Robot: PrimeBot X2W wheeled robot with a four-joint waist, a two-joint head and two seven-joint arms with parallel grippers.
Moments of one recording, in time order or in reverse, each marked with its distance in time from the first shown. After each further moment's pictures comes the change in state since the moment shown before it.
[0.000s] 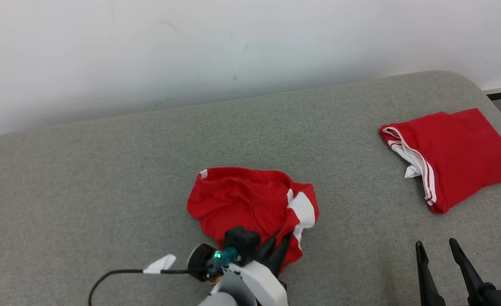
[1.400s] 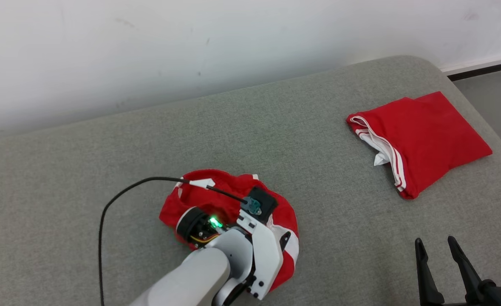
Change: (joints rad) left arm -0.202 0.095 -0.121 -0.027 0.033 0.050 0.559; right arm -0.017 0.000 0.013 0.017 0.044 0.000 0.000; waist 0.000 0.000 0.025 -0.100
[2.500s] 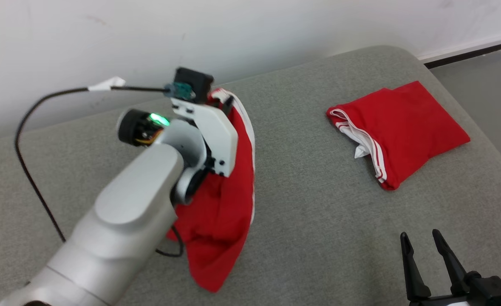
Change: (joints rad) left arm -0.270 0.035 0.190 0.115 -0.083 0.000 -0.124; right arm -0.038 0.000 0.050 0.026 0.024 0.000 0.000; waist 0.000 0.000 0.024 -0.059
